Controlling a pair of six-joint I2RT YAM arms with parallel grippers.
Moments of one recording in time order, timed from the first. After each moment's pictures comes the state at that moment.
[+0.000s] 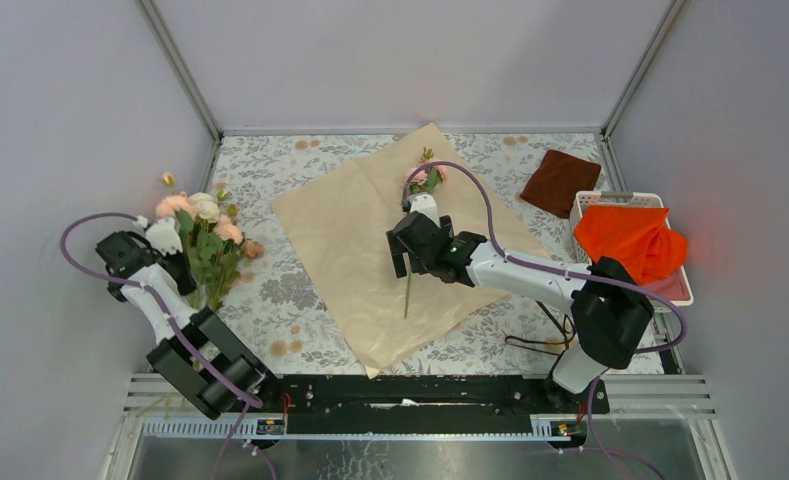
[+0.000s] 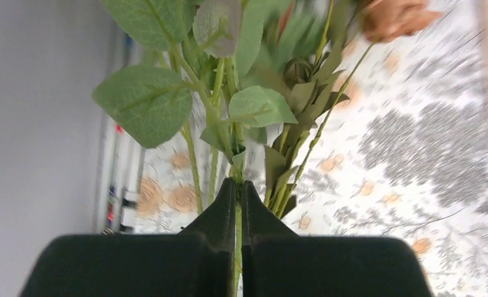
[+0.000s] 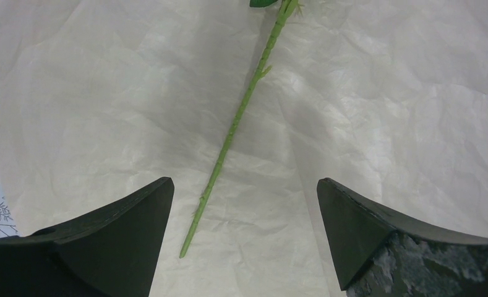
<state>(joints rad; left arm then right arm) 0.86 1.26 0.84 -0.70 0.38 0.55 0.93 1.62 1.13 -0.41 0.41 0.49</state>
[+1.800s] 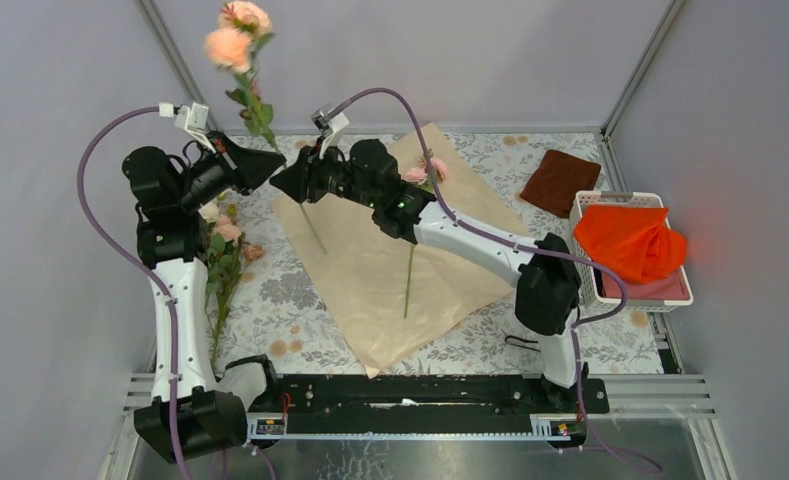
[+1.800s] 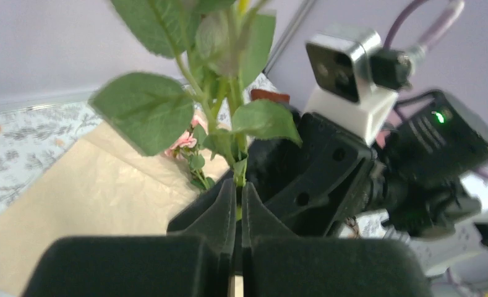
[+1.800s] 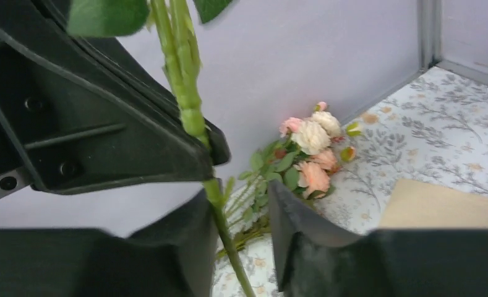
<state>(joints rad) 0.28 1.05 1.19 -0.07 1.02 -0.50 0.96 1.97 1.81 0.25 -0.22 0.43</state>
